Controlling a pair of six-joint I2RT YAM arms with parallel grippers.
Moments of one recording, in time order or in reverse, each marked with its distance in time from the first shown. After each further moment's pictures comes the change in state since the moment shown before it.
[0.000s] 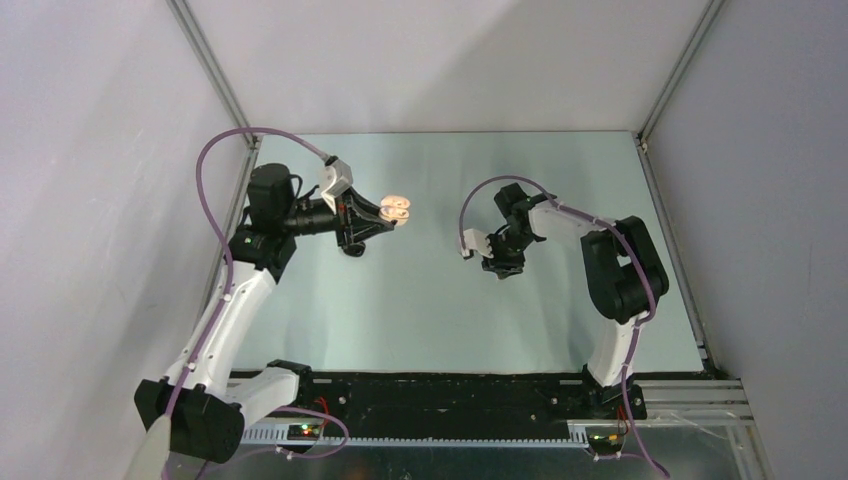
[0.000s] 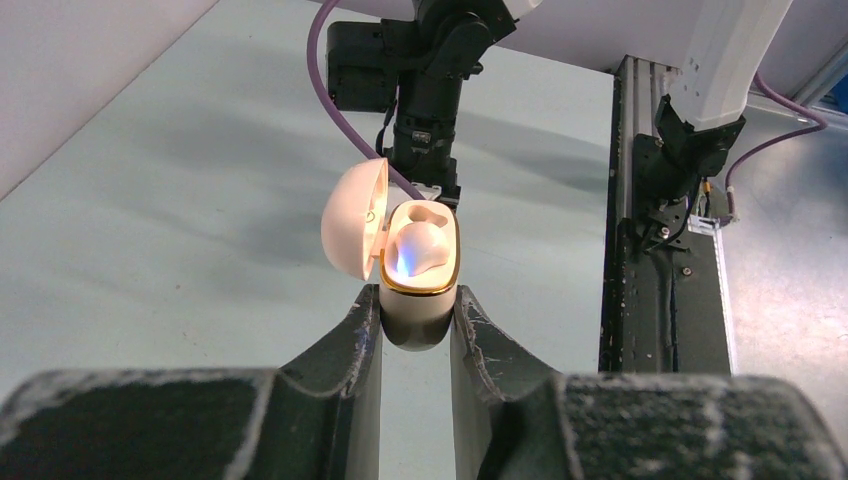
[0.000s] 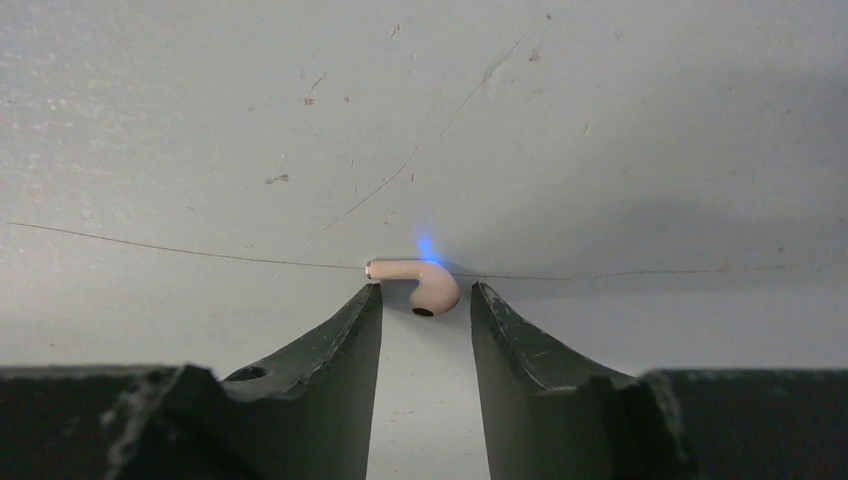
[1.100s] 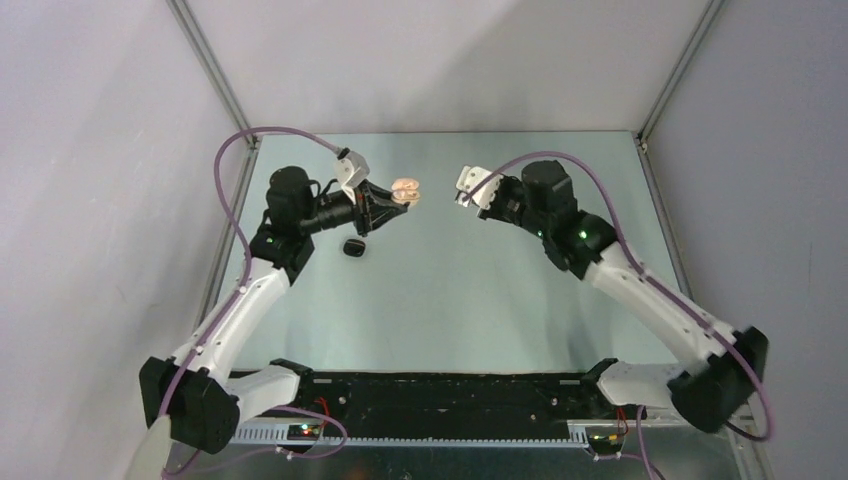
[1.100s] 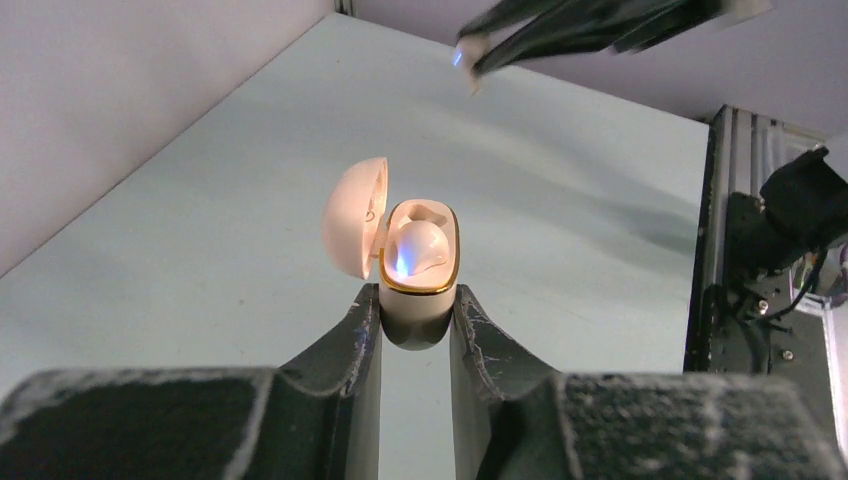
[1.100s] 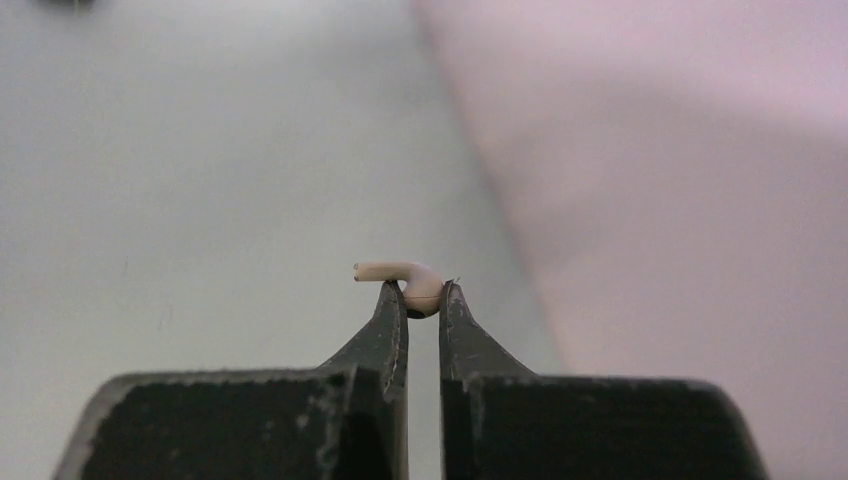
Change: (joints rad) left arm -0.099 0.040 -0.060 0.231 -0.246 -0.098; right arm 0.172 -0.590 -0.044 0.425 0.334 0.466
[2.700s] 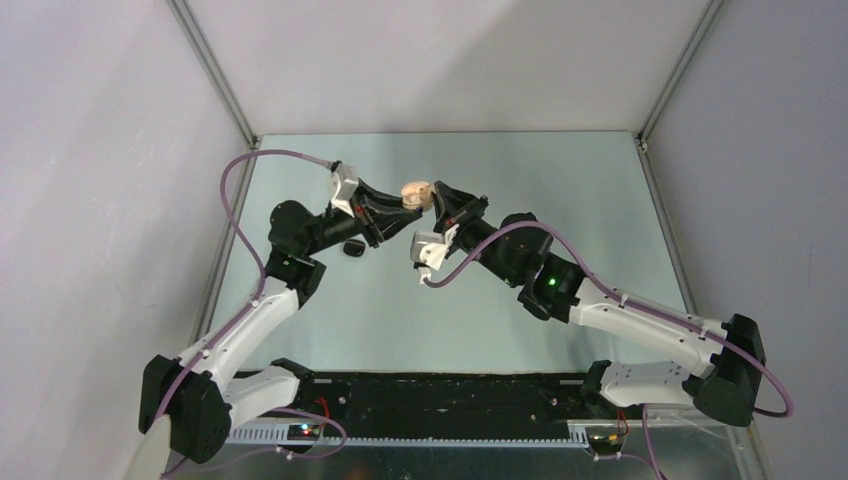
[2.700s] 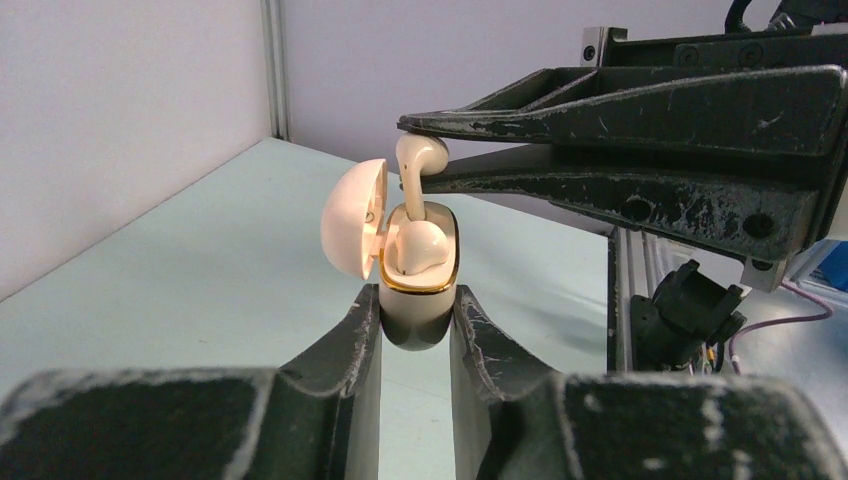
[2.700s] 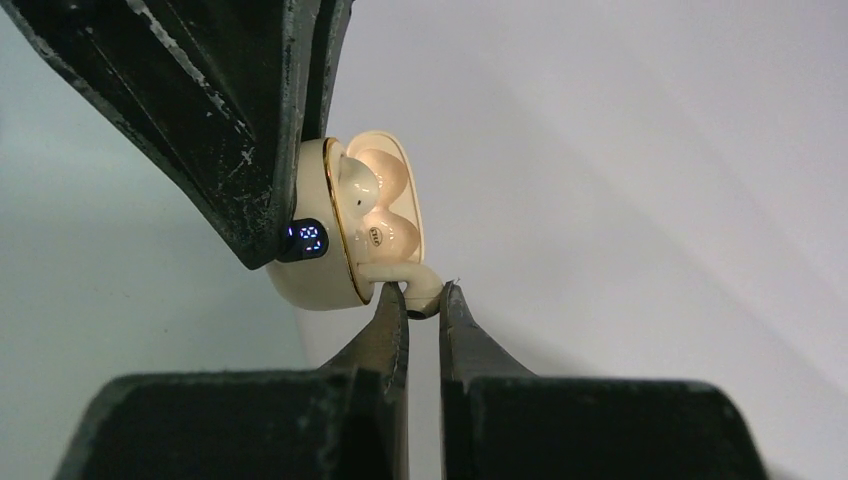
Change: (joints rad) left arm -0.103 -0.042 -0.233 0.629 -0.051 -0.412; right arm 0.416 -0.099 -0.183 0.624 0.232 -0.412
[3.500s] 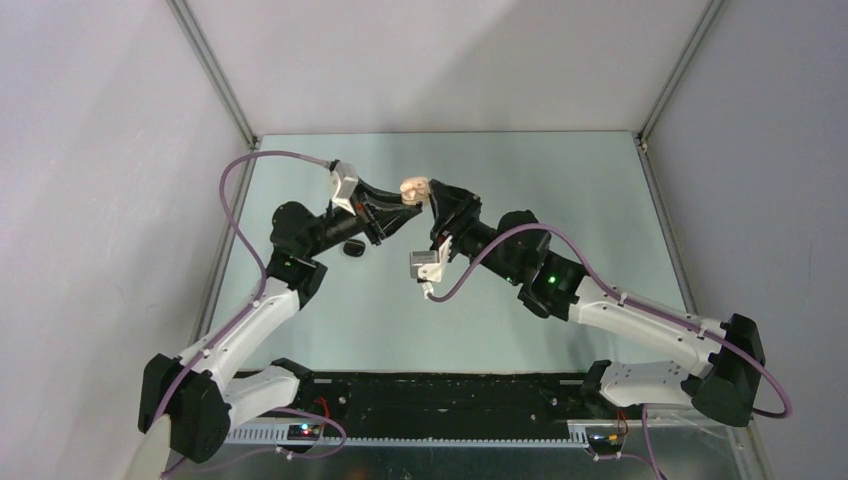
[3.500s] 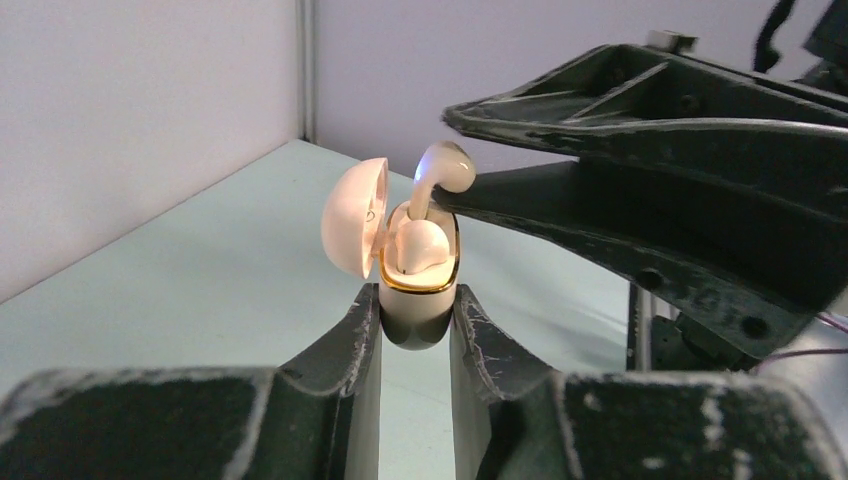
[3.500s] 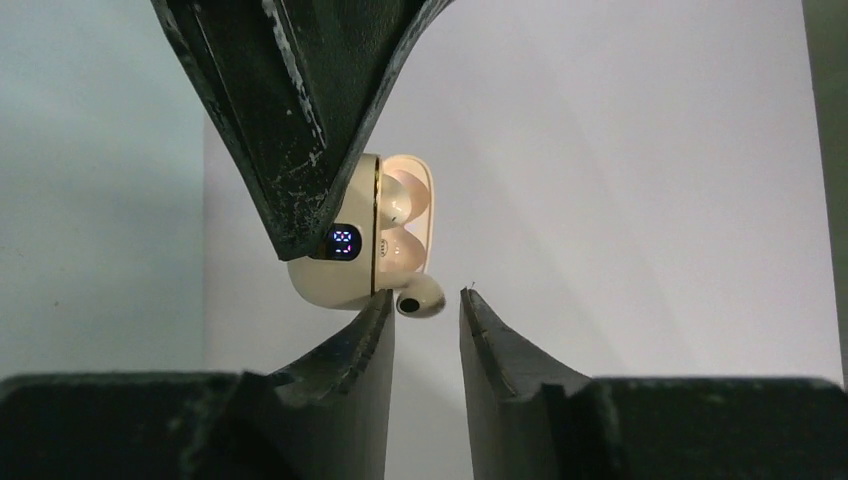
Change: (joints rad) left arm -0.007 0.001 -0.003 0.005 -0.067 -0.009; right arm -0.017 0.006 0.000 -0.035 -0.094 -0.293
